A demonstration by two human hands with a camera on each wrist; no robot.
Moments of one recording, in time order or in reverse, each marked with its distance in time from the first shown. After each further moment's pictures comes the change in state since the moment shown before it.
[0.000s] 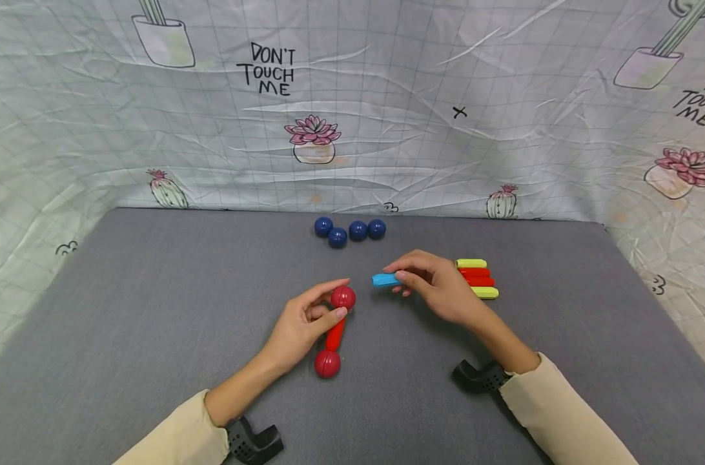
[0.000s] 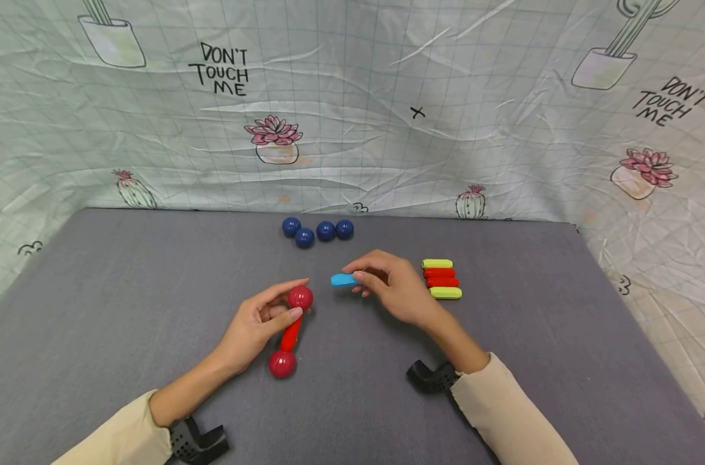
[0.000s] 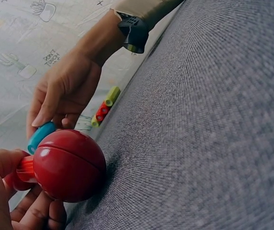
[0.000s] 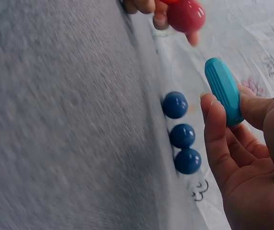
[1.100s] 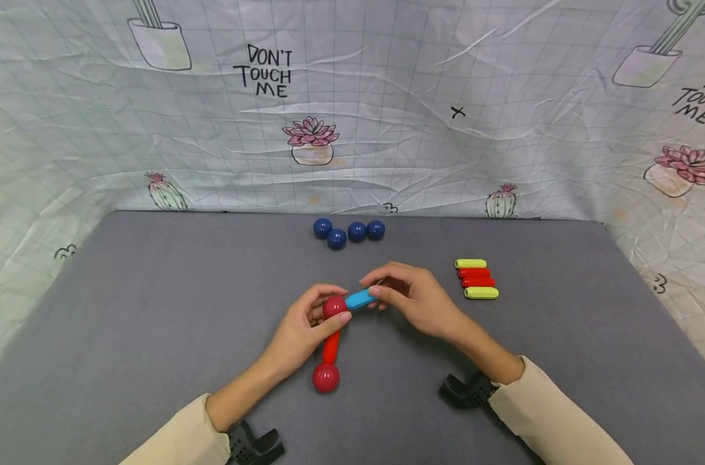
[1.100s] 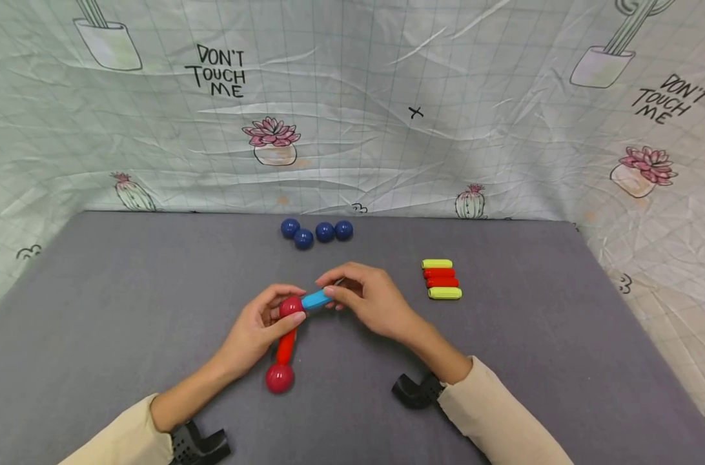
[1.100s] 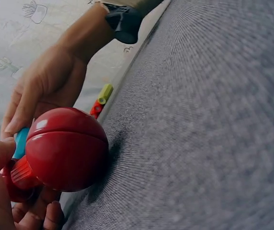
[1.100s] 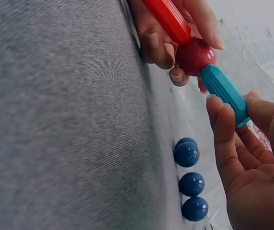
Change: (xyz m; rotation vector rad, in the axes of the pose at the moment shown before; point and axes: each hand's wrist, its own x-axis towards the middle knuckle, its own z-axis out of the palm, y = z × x) left_hand -0.001 0.001 0.004 -0.023 0.007 -0.070; right_hand 0.003 -0.021 0.032 0.056 -0.051 -0.013
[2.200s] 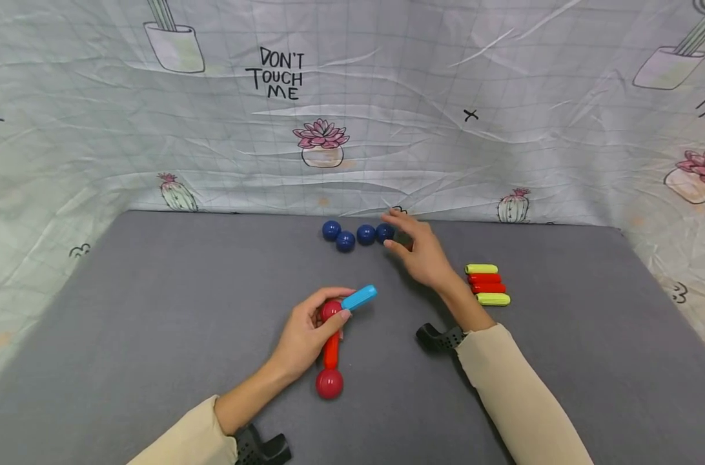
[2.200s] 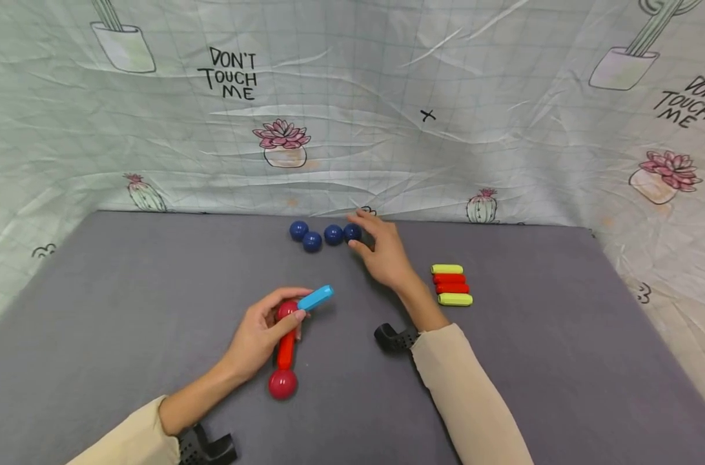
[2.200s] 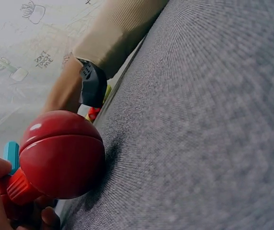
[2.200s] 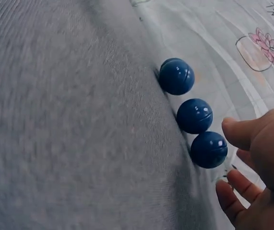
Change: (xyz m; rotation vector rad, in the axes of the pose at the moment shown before) left_hand -0.001 0.000 -0.001 0.049 0.083 0.036; right_hand 0.067 0.052 -0.030 -0.408 0.227 0.009
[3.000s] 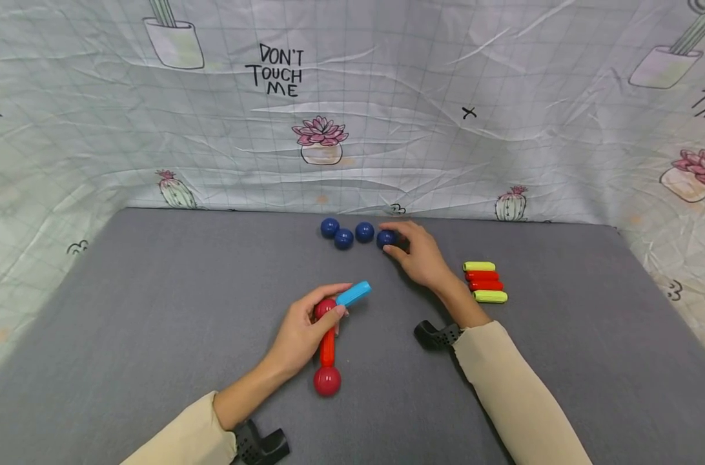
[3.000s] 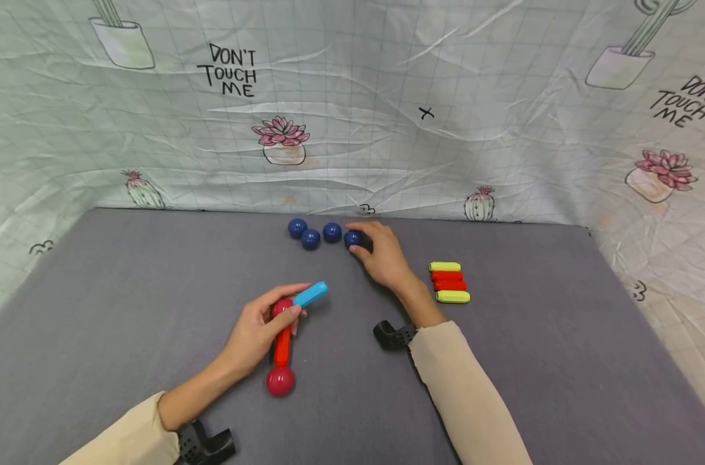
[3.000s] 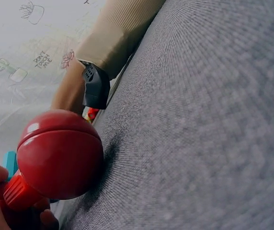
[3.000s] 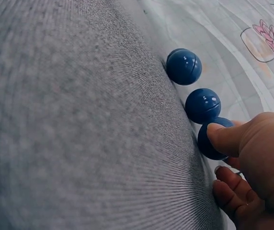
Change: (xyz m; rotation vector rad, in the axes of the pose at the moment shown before) left_hand -0.001 0.002 -0.001 0.015 0.008 0.017; right_hand -0.004 0.003 0.005 -0.095 -0.013 0.065
